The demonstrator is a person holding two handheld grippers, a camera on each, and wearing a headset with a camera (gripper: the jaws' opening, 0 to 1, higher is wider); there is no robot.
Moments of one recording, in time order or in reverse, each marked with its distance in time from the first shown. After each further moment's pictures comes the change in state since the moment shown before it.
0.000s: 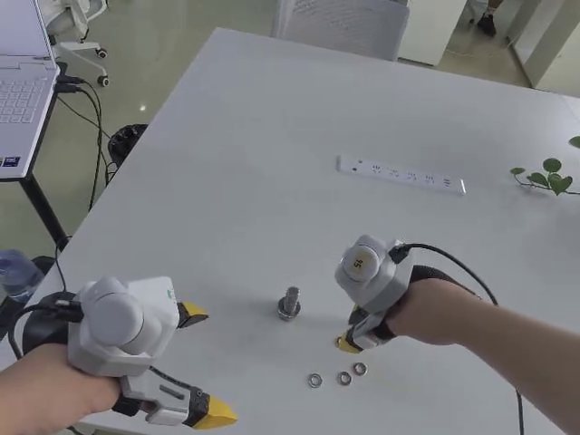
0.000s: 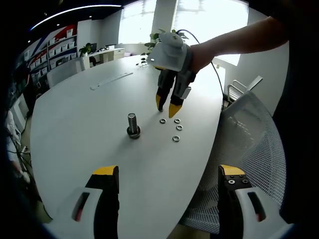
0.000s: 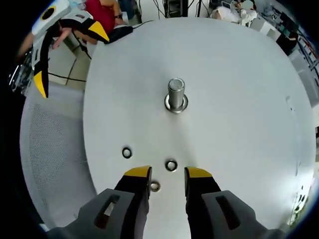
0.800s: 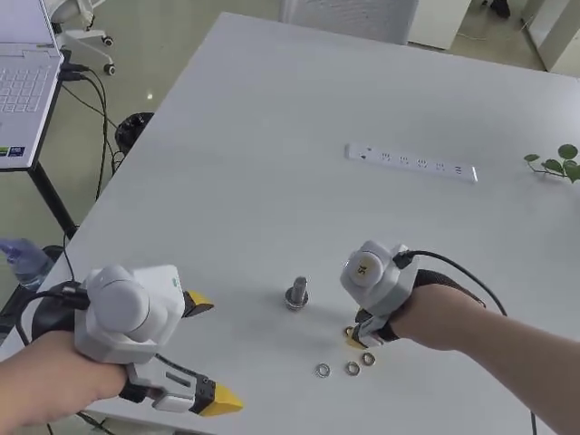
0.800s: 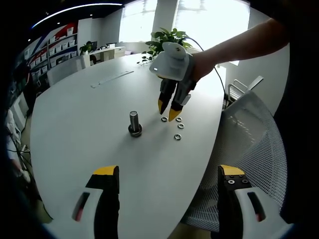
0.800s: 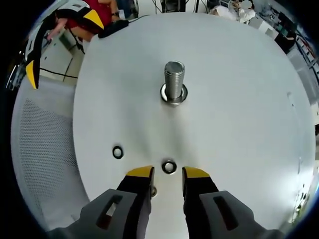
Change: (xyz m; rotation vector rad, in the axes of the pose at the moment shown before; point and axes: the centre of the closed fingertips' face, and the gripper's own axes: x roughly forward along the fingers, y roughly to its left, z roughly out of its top) left arm 0.000 0.006 -0.003 -0.007 0.013 0.001; right arm 0.021 -0.005 -0.006 0.007 0.001 -0.028
